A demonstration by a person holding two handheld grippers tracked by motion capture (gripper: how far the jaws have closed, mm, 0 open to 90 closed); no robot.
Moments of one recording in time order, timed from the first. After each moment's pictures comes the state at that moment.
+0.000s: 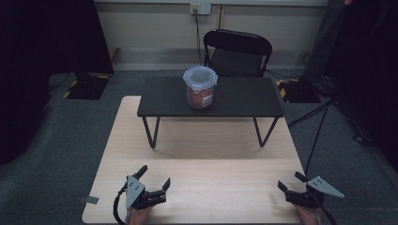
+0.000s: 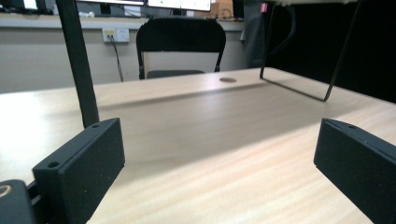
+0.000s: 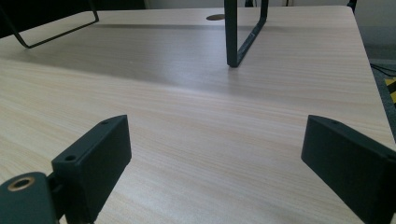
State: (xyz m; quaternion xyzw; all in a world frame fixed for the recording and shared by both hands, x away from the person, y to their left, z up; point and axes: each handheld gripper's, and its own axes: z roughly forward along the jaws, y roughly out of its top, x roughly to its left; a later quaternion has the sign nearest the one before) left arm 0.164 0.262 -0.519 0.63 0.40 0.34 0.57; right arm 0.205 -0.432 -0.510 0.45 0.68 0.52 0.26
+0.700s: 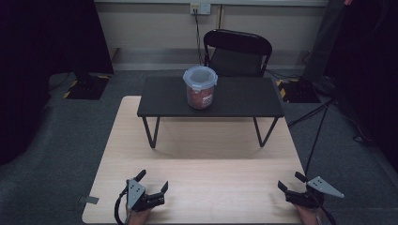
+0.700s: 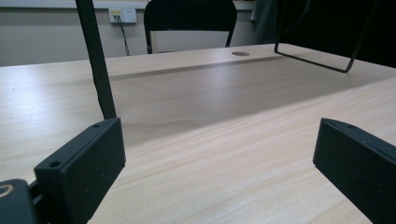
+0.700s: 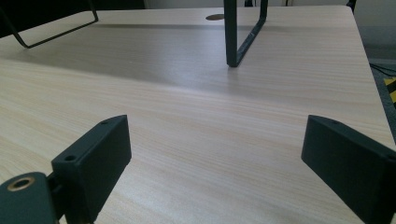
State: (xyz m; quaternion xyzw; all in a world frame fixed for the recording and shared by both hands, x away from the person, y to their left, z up) left arm 0.167 0.266 -0.536 0.64 0.42 0.34 0.55; right arm 0.205 -0.432 -0.510 0.45 0.68 0.52 0.26
